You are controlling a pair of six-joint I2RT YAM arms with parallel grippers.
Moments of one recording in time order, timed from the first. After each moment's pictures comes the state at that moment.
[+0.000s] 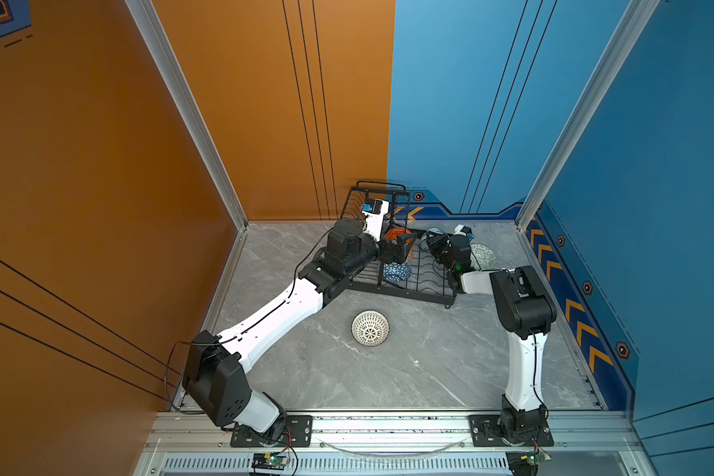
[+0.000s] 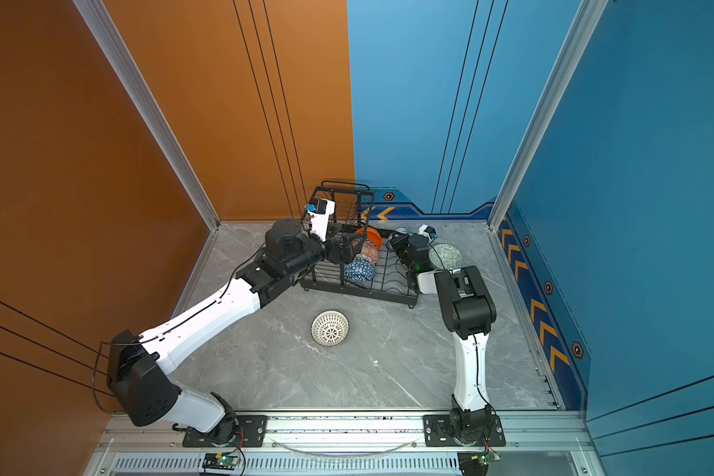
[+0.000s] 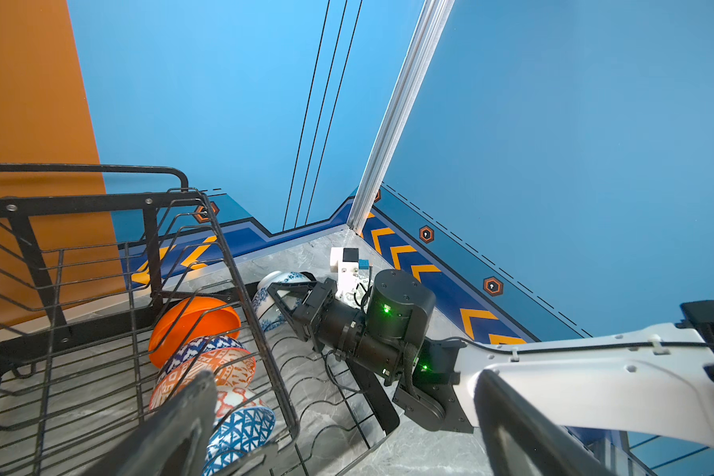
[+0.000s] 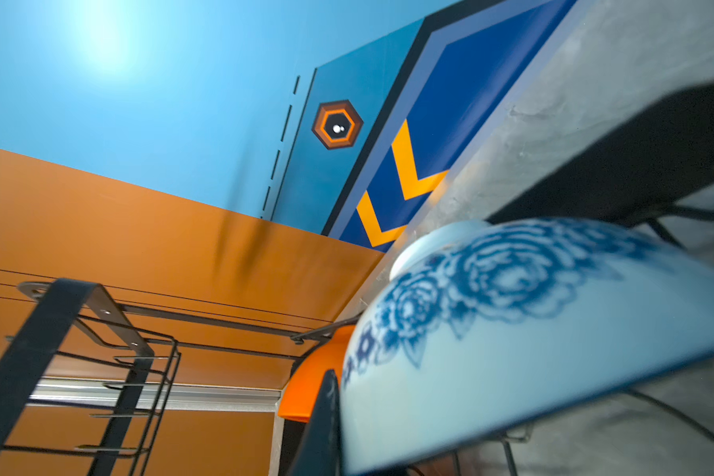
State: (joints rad) left arm -0.64 1.50 1.32 0.06 0.17 -0.31; right arm 0.22 2.14 1.20 0.76 -0.08 1.18
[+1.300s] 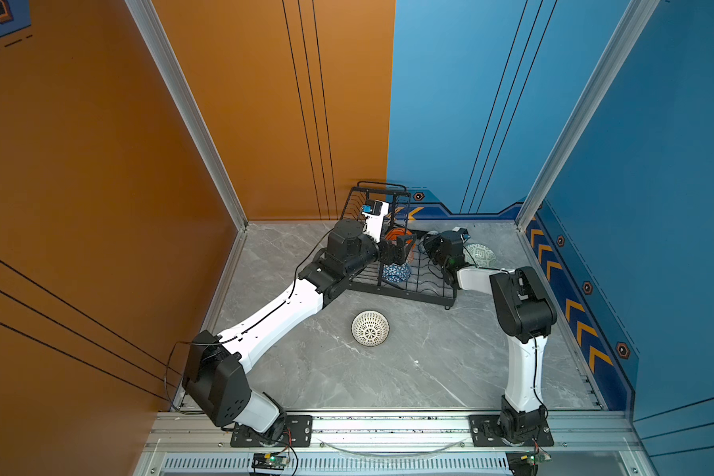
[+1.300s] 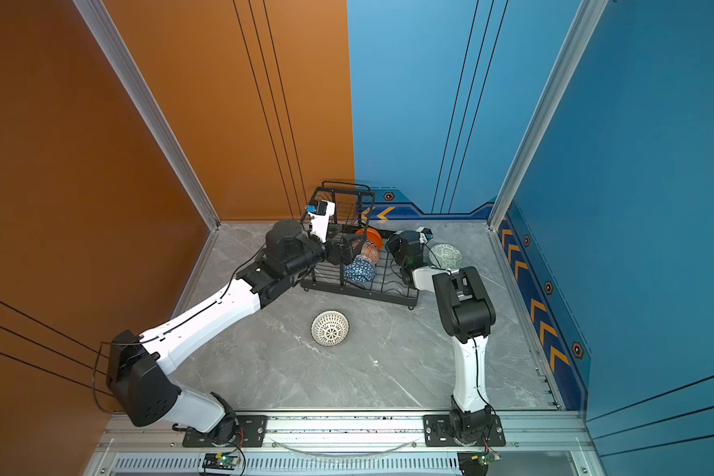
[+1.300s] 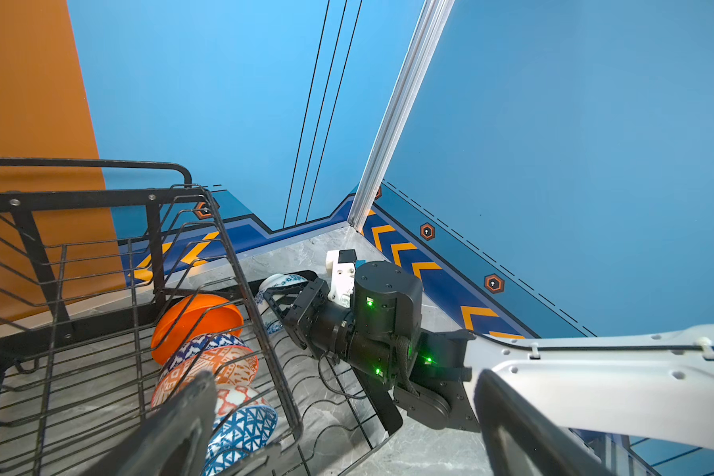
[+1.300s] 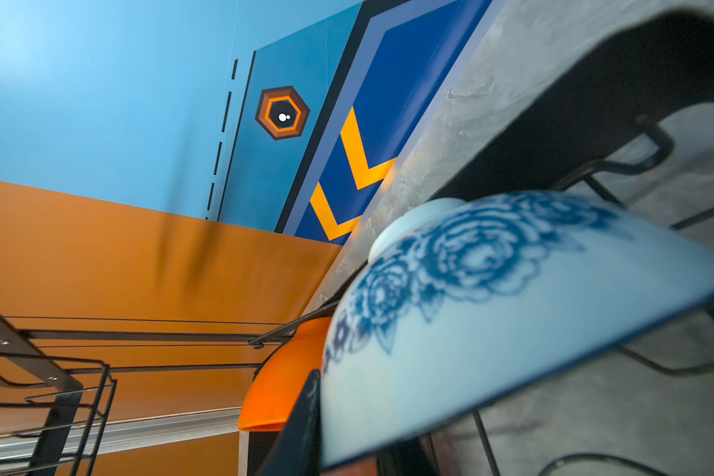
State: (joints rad) left arm -0.64 1.50 1.31 0.06 0.17 -0.31; right arm 0.26 2.11 1.27 0.50 0.04 1.19
